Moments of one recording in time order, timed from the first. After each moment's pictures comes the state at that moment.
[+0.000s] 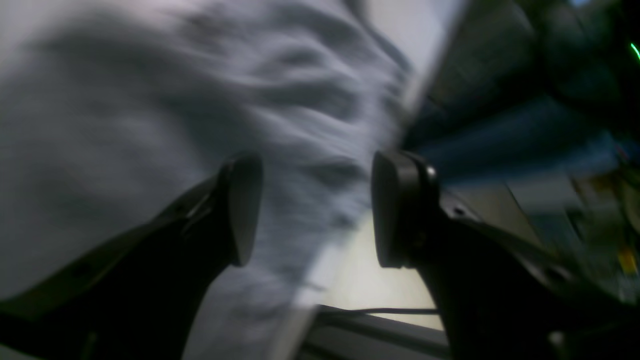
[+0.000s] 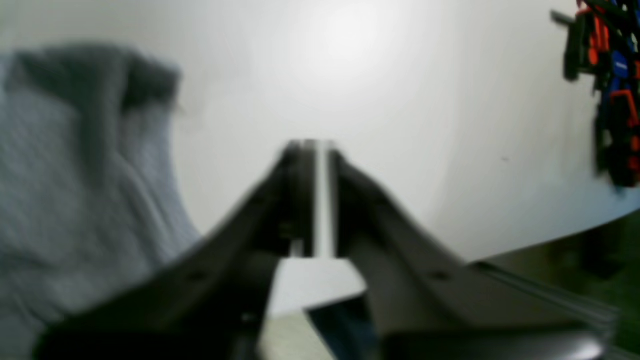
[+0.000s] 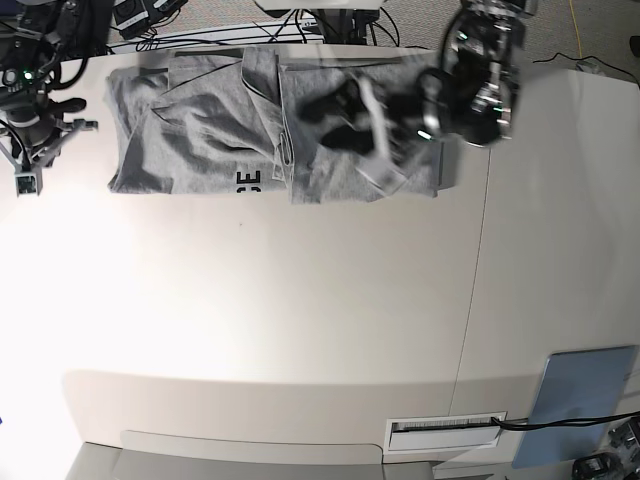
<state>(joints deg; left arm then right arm) 12.6 -9.3 4.5 107.4 -57.0 -31.7 67.3 -26.2 24.2 35.4 118.6 13.4 19.2 -62.5</state>
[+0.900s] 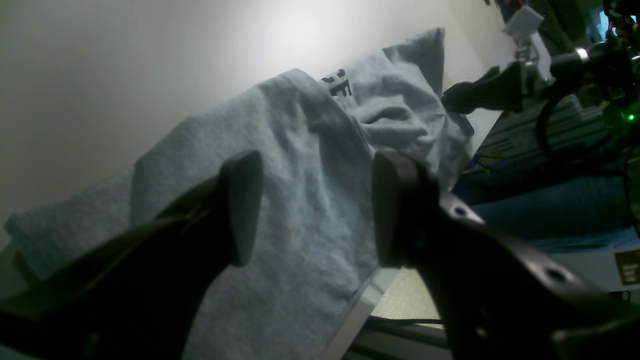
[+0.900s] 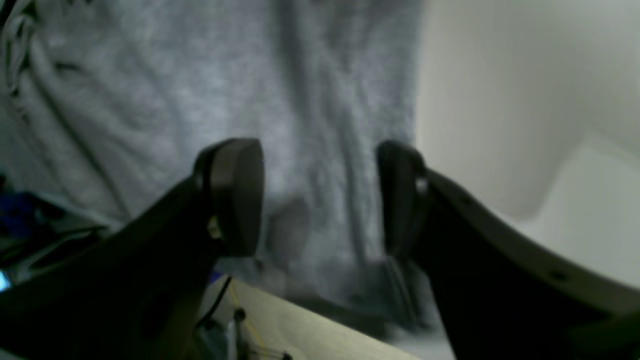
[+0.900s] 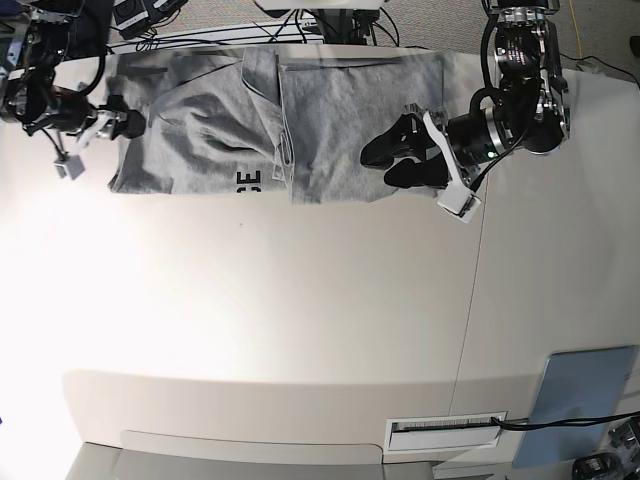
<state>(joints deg) 12.6 -9.3 -9.4 107.4 -61.0 -34.6 69.6 -17.5 27.0 28.9 88.1 58.7 26.6 -78.1</state>
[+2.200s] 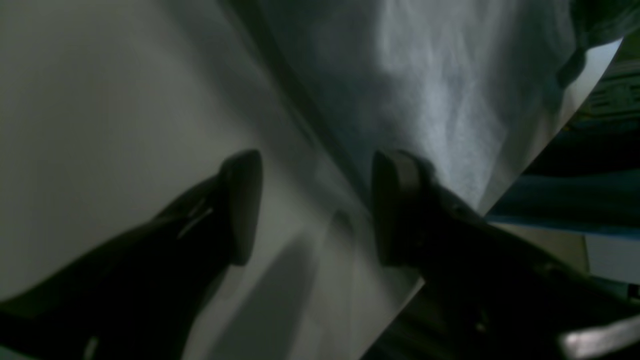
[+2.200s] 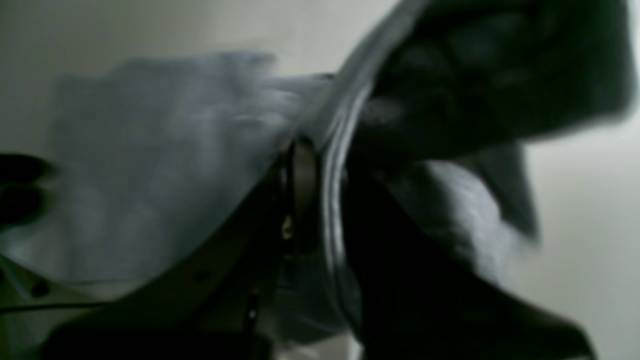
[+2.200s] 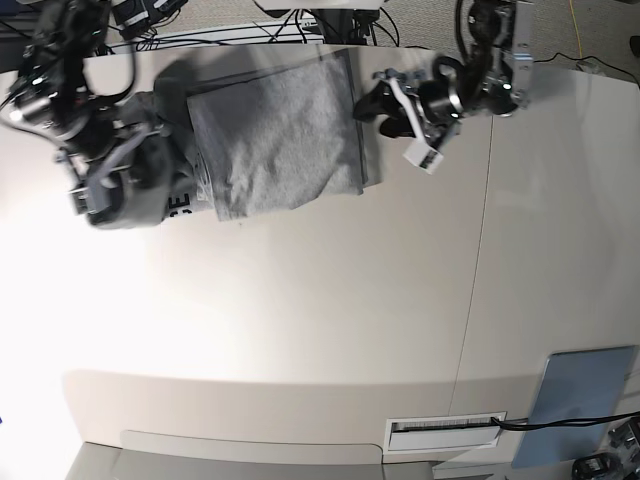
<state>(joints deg) 19.0 -9.0 1.7 97.4 -37.9 -31.6 52.8 -19.4 16.3 26.9 124.3 42.5 19.7 -71.2</state>
